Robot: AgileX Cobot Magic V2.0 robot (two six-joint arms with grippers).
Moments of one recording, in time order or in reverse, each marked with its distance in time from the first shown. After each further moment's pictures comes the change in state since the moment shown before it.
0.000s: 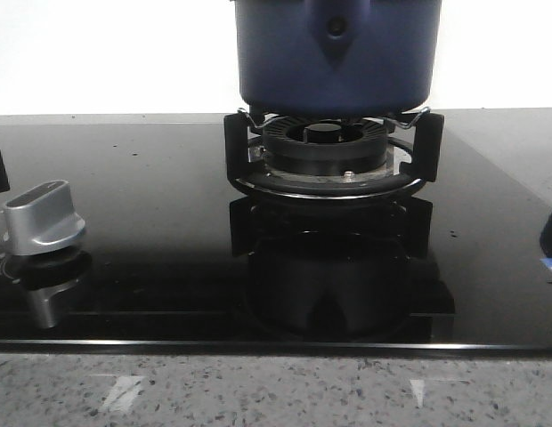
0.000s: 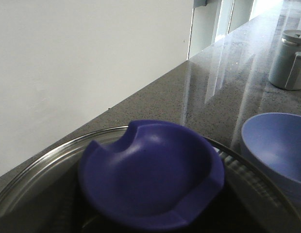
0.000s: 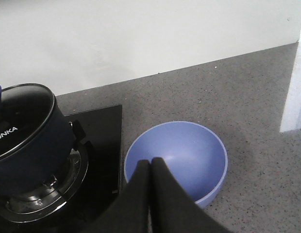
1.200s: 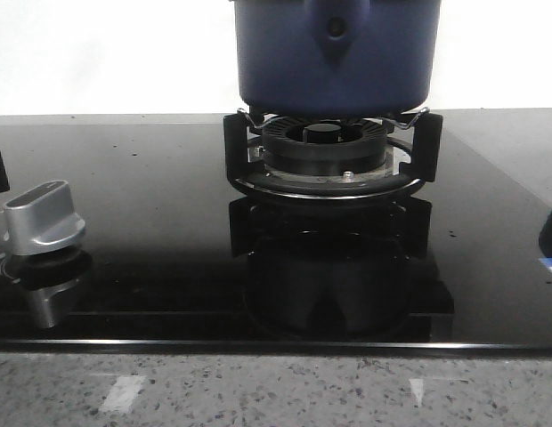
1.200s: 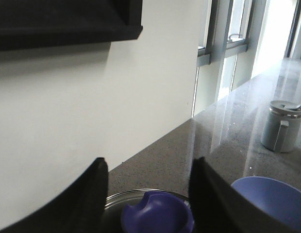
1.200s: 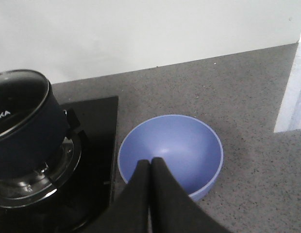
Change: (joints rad) left arm 0.111 -0.275 0.070 0.019 0.064 -0.135; right arm 0.000 -0.013 0.034 0.009 0.000 -0.078
